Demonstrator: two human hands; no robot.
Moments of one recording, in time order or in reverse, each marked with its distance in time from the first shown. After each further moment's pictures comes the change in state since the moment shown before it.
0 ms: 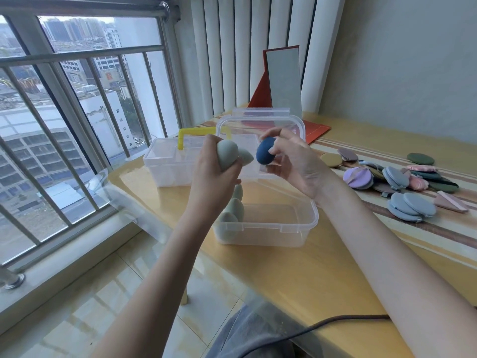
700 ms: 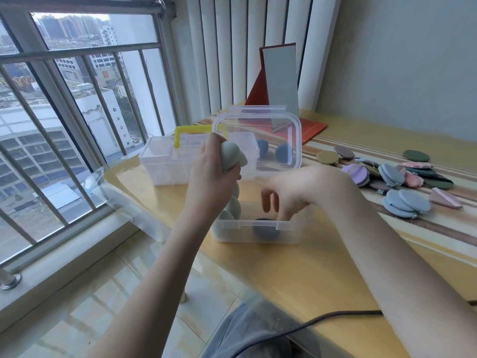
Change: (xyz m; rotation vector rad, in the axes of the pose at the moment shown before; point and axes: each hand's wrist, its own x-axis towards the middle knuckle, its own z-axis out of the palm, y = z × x) left_hand 0.001 -0.005 0.003 0.211 -0.014 0.093; right_hand -0.024 -0.015 0.017 -1.594 -0.468 0.443
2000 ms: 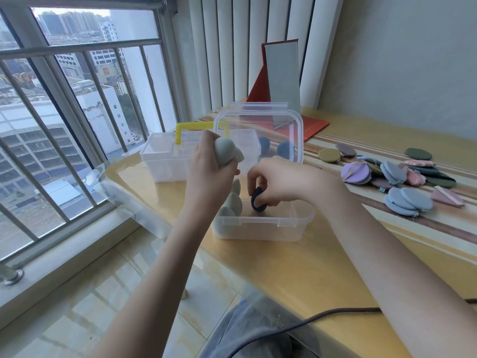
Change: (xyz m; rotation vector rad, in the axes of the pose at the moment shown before) left_hand 0.000 -0.004 0.000 -0.089 0.073 -0.032; right_hand 0.018 0.000 0.006 0.297 0.285 -0.193
